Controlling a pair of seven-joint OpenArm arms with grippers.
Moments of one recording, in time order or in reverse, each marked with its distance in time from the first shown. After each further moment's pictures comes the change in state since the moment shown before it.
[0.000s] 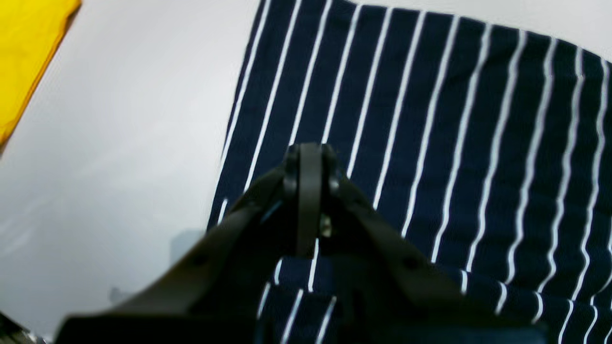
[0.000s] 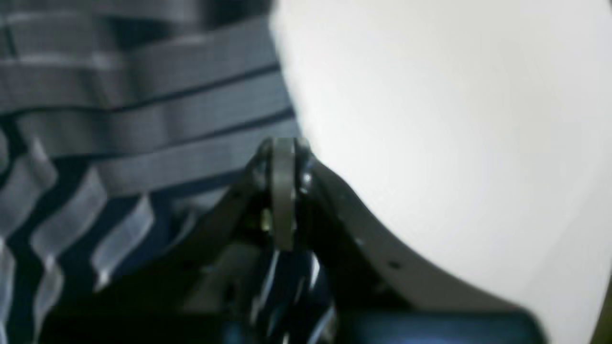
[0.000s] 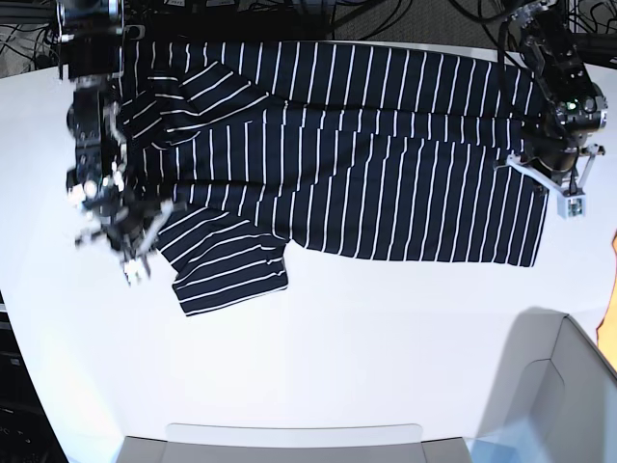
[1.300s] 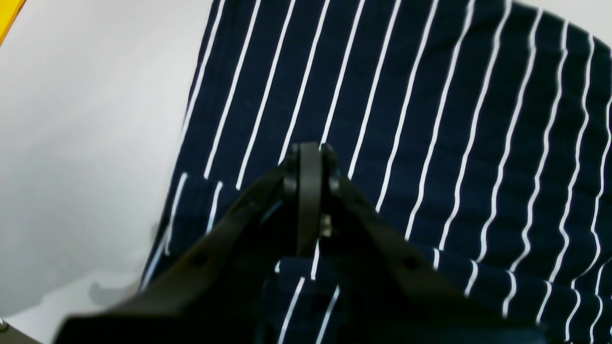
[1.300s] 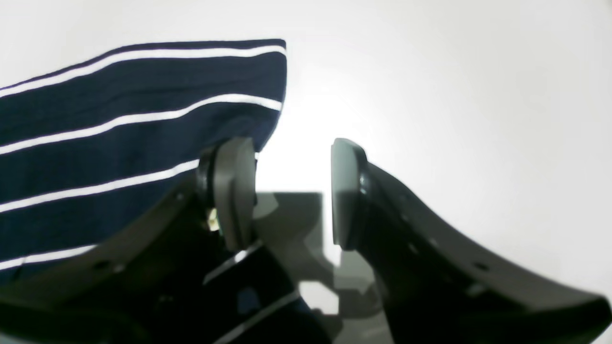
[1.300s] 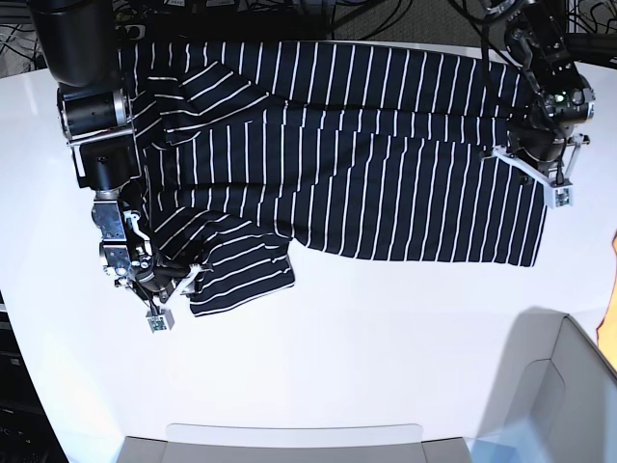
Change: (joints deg) left arm 1.2 3.4 -0.1 0.0 -0.2 0.0 0.1; right arm 27.8 -5.3 -15.8 -53.6 10.5 -0.9 22.8
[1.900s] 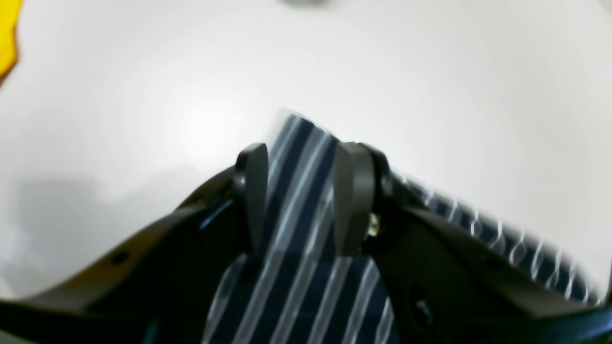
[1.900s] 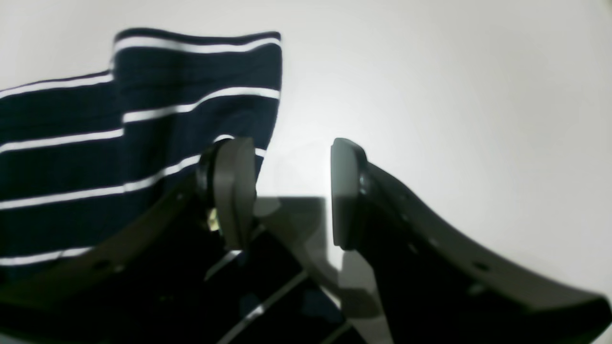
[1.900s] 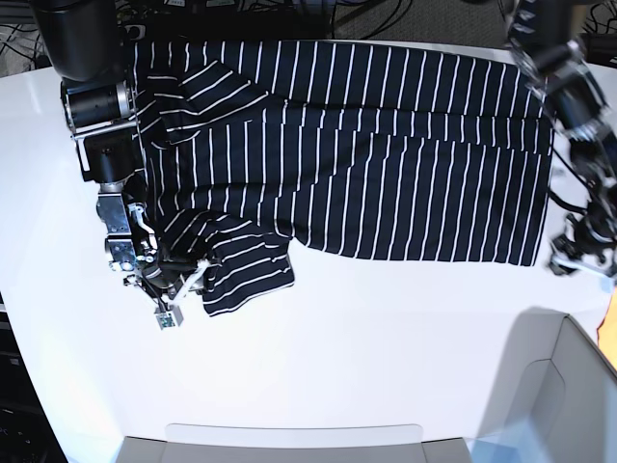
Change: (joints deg) left arm -33.8 -20.7 4.5 -52.5 -14.8 0.5 -12.2; right arm -2.1 0.1 -0.2 3.3 0.6 0.7 -0.1
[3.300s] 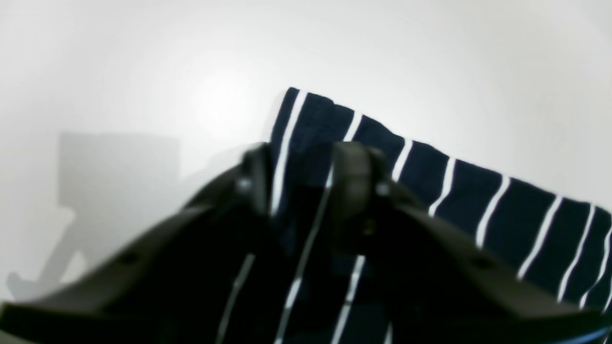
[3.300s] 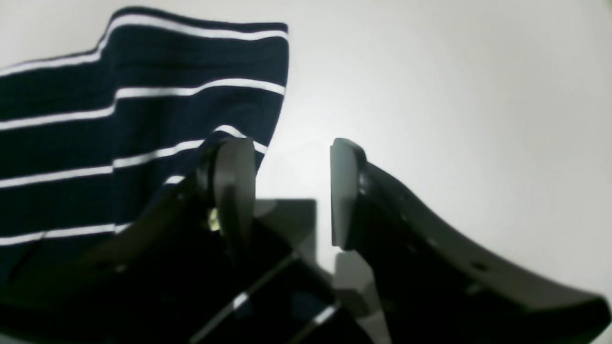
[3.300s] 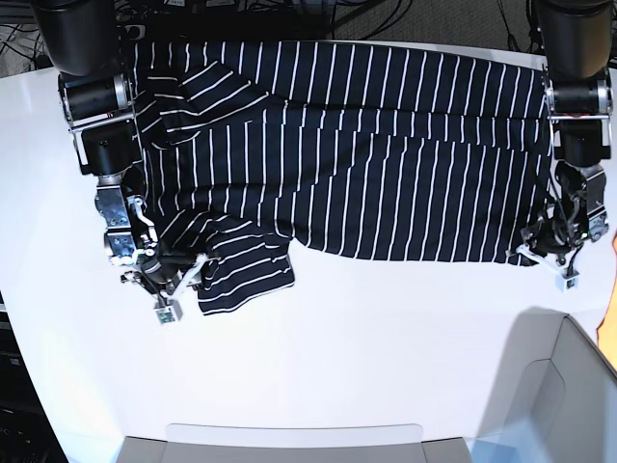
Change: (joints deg) left arm -8.4 -1.9 30.4 -26.1 -4.3 -3.2 -16.3; right arm -2.0 0.9 -2.1 3.7 -0.5 -0.7 -0.3
